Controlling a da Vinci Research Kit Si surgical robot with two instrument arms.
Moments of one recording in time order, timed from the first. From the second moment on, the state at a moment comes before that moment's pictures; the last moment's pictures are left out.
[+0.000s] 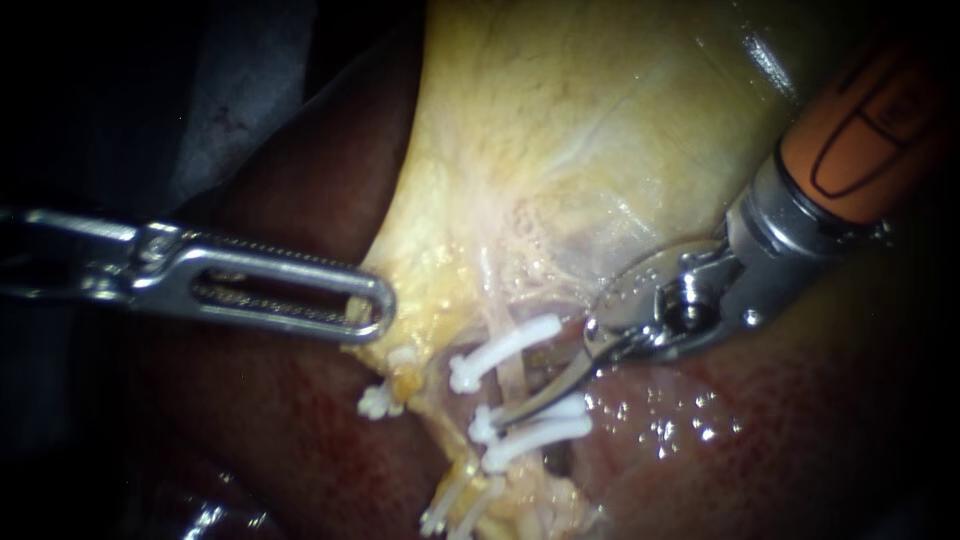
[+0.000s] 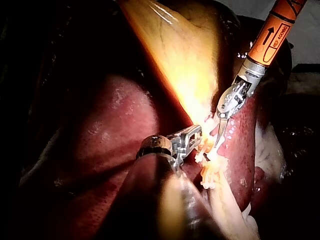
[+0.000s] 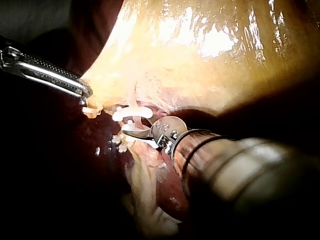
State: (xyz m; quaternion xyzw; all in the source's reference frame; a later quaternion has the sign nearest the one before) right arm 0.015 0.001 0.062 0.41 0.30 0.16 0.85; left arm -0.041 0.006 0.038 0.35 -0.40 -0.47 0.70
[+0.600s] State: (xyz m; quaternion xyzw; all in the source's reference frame) right arm 0.016 0.000 0.063 0.41 0.30 0.18 0.84; left arm -0.041 0.006 0.038 0.35 -0.40 -0.47 0.70
